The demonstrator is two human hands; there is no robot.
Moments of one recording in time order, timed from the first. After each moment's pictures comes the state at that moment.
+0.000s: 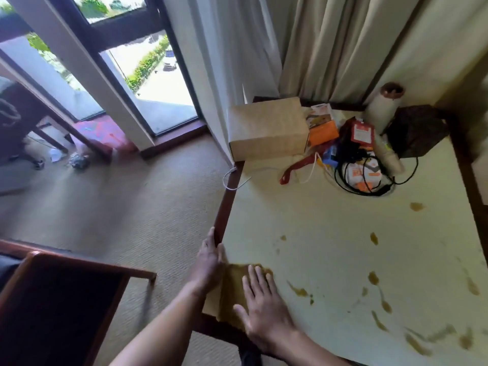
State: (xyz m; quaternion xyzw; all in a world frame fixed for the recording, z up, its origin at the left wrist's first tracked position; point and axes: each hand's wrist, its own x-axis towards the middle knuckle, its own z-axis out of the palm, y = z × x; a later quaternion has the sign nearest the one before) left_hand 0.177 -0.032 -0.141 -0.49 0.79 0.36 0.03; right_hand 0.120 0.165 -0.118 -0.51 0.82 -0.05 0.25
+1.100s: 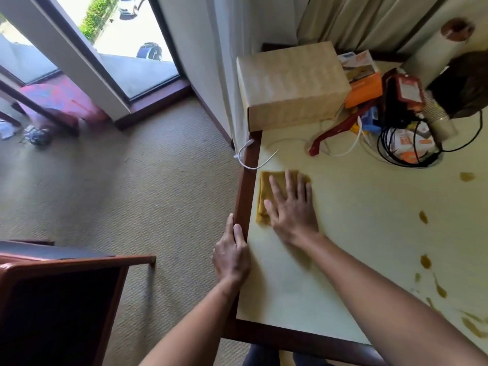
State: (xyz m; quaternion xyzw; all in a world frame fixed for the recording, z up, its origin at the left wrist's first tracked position) left_hand 0.171 -0.057 -0.150 -0.55 0.75 0.37 -0.01; right_hand 0.006 0.018 -0.154 -0.37 0.91 -0.04 0.16
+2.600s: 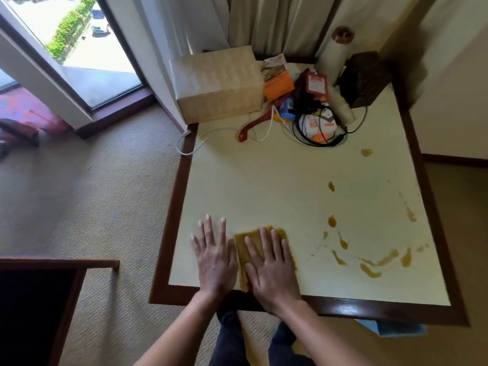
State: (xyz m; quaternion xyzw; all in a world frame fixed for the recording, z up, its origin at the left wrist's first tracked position) left_hand 0.183 0.090 -0.160 -0.35 0.90 0.26 -0.05; right_hand 0.114 0.239 -0.148 -0.39 0.90 -0.04 0.17
